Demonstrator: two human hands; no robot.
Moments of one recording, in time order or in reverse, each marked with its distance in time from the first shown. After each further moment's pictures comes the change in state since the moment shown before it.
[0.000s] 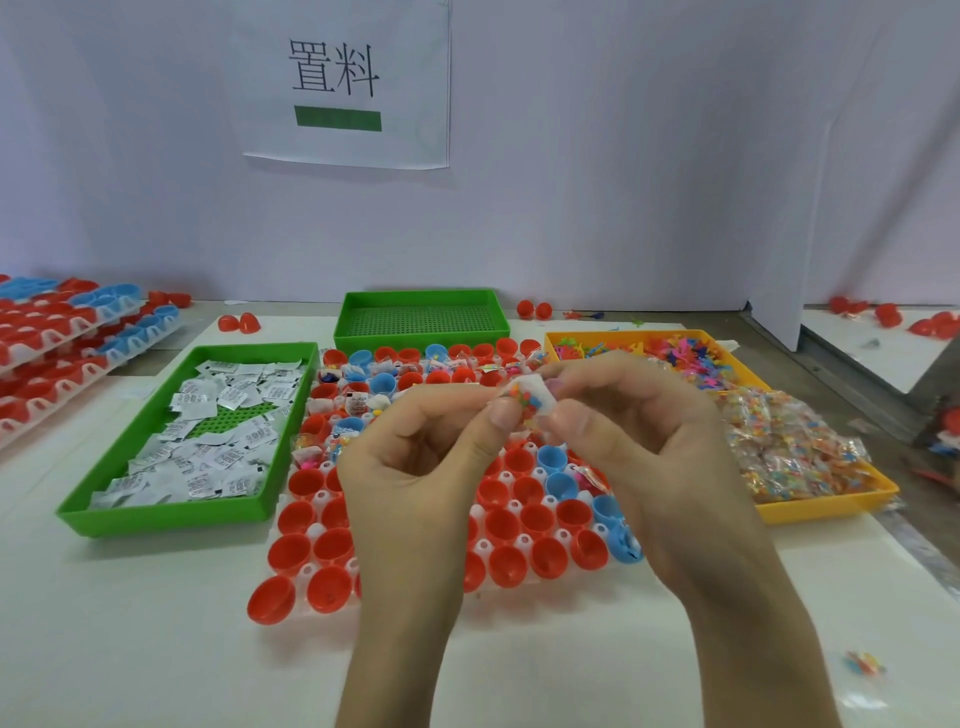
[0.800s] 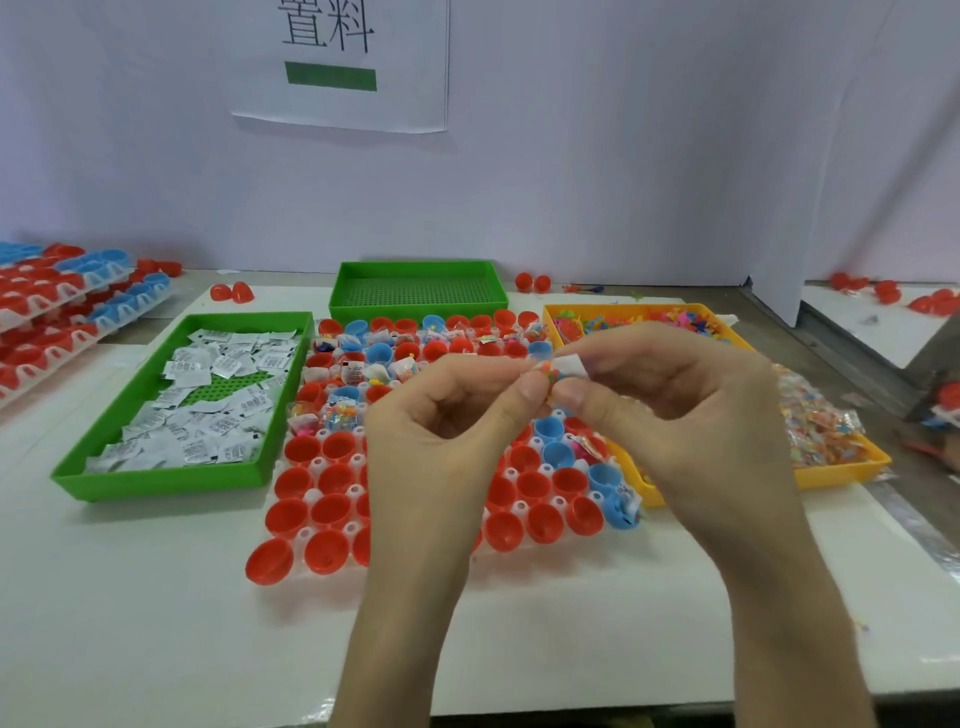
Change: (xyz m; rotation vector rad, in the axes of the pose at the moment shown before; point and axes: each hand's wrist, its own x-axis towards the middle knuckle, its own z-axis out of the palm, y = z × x) left_hand -0.003 0.002 0.003 0.064 -0.097 -0.137; right_hand -0.004 -0.001 -0.016 -0.303 0.082 -0.083
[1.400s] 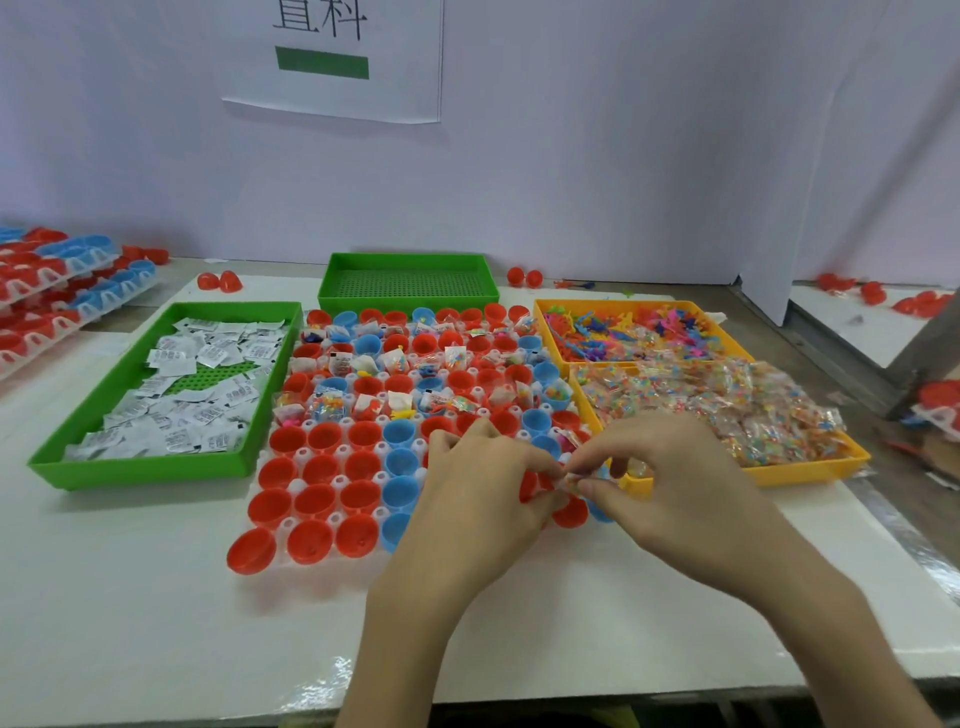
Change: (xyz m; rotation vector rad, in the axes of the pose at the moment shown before) left_hand -0.005 -0.054 0.004 1.171 -0.578 -0.046; right_hand -0.020 0.043 -0.037 -0.738 -0.422 0.007
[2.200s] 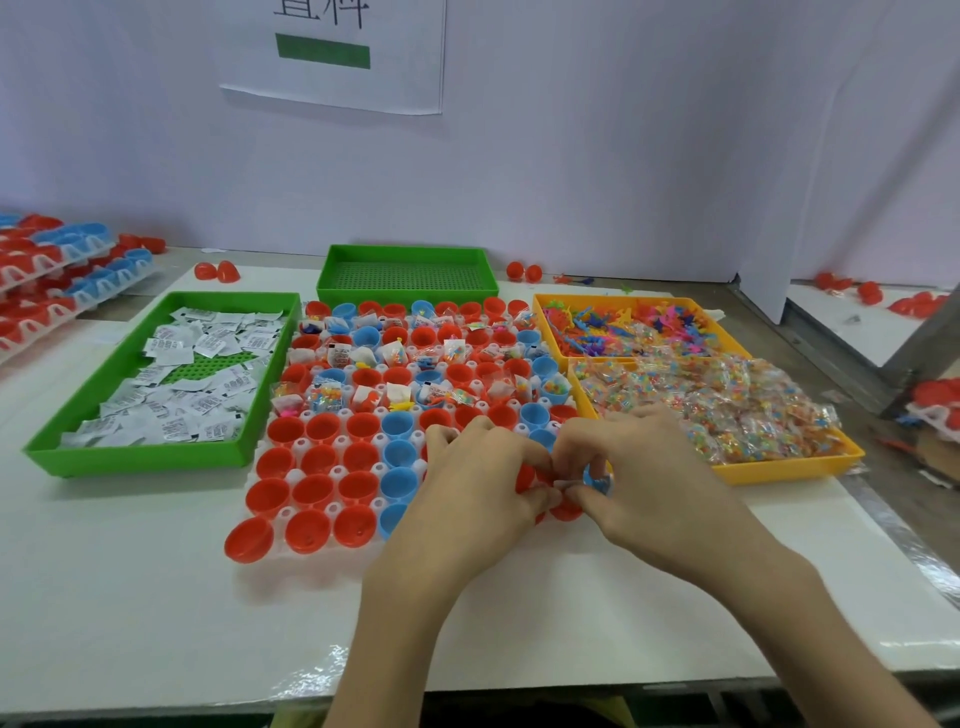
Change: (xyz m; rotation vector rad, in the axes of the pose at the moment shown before) left_hand 0.004 -0.007 0.006 -0.104 -0.049 -0.004; right_hand 0.008 0.002 0.017 -0.143 -0.098 -0.008
